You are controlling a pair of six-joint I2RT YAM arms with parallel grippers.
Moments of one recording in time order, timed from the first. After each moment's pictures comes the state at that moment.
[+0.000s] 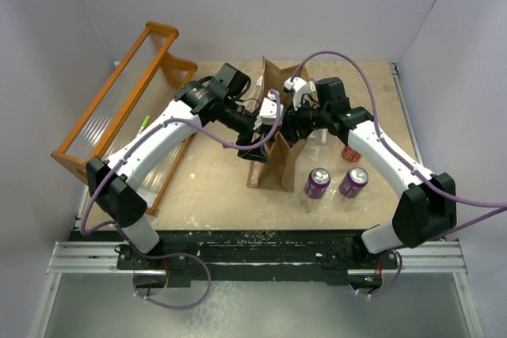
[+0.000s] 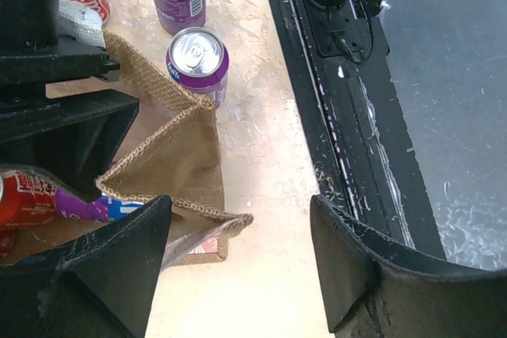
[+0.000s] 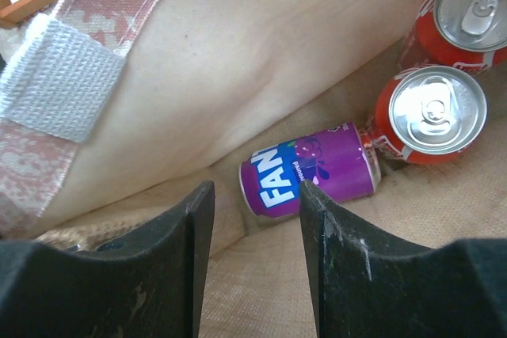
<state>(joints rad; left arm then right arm) -0.67 1.68 1.75 -1.04 0.93 0.74 0.40 1.46 1.21 -0.47 -0.54 -0.15</state>
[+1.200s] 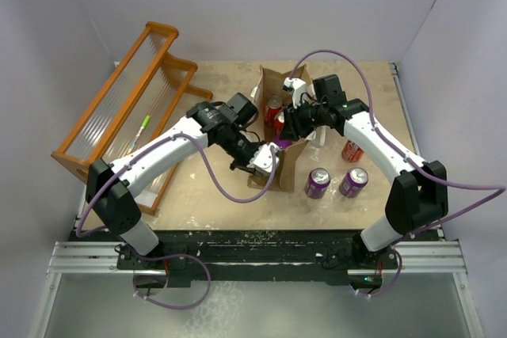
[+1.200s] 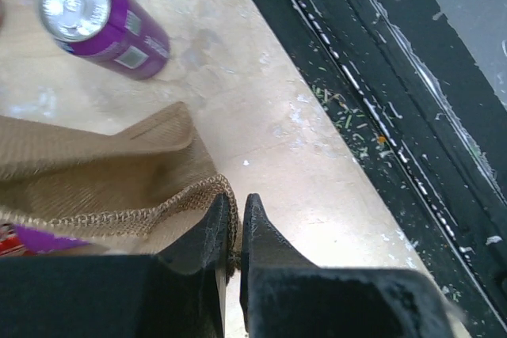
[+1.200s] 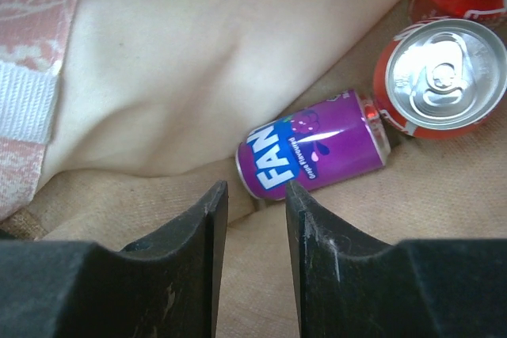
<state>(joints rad) -0.78 1.63 1.52 -1.10 0.79 1.23 0.37 1.56 1.29 -0.59 -0.56 -0.12</state>
